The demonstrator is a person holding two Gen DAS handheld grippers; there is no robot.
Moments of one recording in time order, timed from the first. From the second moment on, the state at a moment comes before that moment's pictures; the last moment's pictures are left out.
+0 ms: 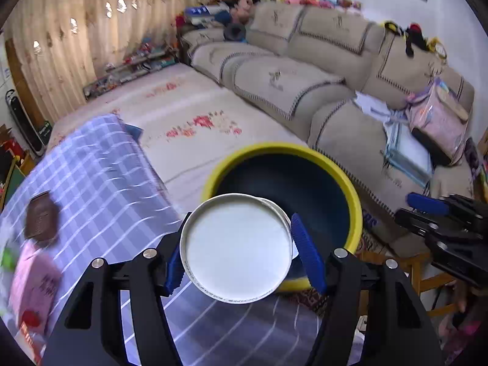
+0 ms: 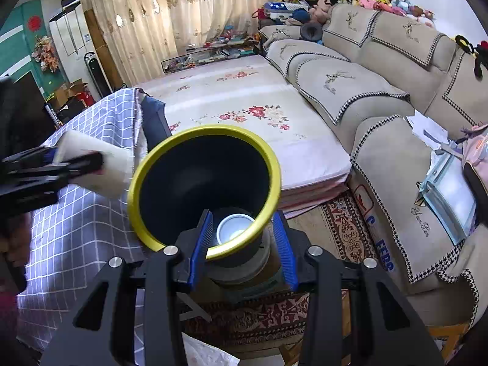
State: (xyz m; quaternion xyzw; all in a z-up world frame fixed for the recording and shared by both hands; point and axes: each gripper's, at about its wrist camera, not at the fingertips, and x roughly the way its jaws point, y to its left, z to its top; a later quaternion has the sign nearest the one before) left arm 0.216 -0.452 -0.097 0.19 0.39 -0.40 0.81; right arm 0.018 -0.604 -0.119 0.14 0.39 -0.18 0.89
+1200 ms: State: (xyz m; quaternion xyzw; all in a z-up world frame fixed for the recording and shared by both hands) left arm 0.144 -0.118 0.000 0.03 0.28 -0.14 0.95; right arm 0.104 -0.471 -0.106 0.09 0.40 -0.02 0.91
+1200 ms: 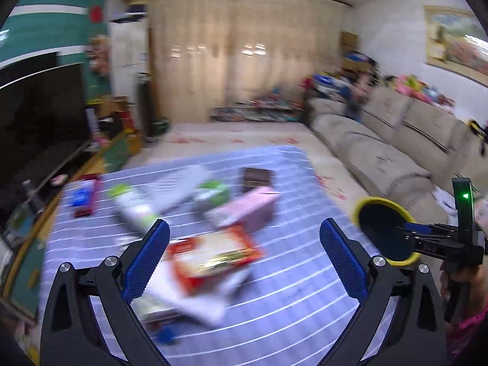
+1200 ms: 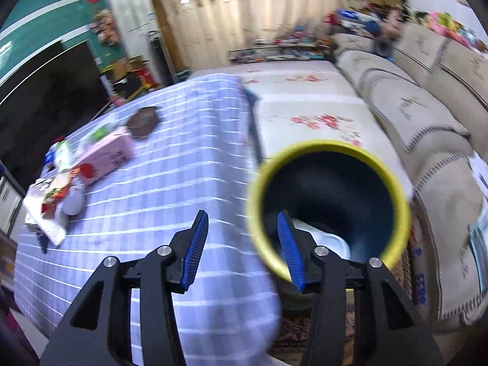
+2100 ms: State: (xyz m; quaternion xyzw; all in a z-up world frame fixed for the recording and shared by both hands) left arm 0.123 -0.002 -0.017 0.02 0.28 -0.04 0.96; right arm 0.204 -0.267 -0.107 0.05 0.42 0.16 0.89
